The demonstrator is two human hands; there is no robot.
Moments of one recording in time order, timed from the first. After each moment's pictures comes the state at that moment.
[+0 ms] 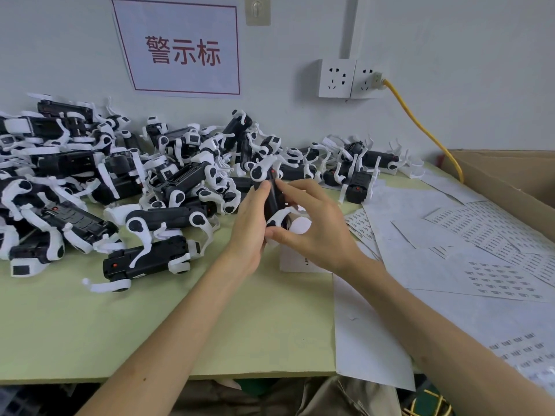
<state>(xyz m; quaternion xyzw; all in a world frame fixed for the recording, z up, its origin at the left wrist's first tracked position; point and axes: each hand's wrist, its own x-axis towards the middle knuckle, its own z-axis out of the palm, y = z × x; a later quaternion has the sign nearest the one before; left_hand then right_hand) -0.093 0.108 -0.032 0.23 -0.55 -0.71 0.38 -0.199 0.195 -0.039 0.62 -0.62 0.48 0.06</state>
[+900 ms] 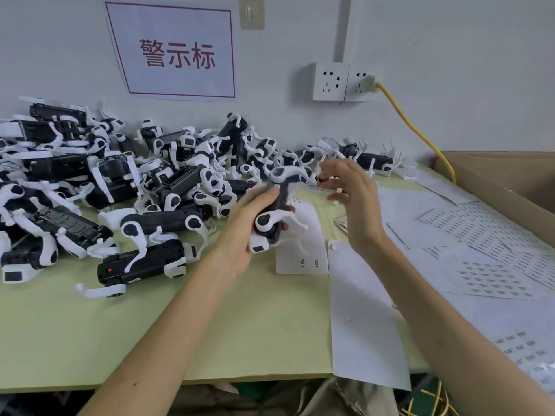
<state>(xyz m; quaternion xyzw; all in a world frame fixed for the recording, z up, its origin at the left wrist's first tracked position) -0.081 0.101 -0.025 0.21 -0.53 -0.77 0.30 -0.237 0.203 -0.012 0.42 -0.53 0.72 -0.12</state>
